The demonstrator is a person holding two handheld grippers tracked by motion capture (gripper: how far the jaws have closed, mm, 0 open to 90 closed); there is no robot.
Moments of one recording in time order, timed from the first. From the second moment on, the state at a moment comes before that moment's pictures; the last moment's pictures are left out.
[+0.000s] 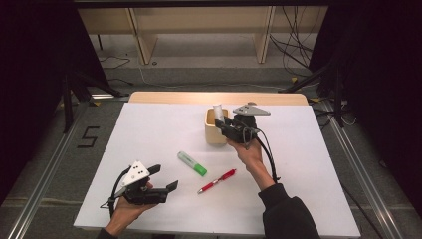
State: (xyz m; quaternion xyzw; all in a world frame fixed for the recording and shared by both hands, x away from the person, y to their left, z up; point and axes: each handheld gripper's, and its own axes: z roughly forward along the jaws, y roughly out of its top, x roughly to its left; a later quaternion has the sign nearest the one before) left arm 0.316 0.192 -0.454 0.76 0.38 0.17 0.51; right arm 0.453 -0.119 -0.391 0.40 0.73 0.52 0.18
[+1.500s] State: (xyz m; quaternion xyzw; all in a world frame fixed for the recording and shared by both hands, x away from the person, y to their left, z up) left arm 0.316 0.187 -0.457 0.76 0.38 0.17 0.51; right arm 0.505 -0.085 -0.403 0.45 0.73 0.47 0.21
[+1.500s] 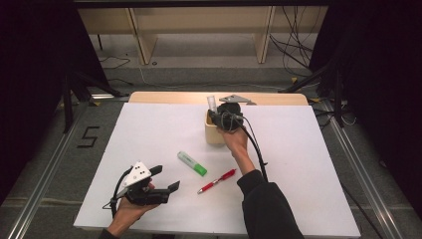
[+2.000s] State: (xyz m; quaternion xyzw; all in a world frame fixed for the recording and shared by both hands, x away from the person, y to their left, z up) left arm 0.316 0.183 -0.458 0.76 0.37 0.17 0.50; right arm 0.504 -0.085 -0.404 0.46 0.72 0.47 0.20
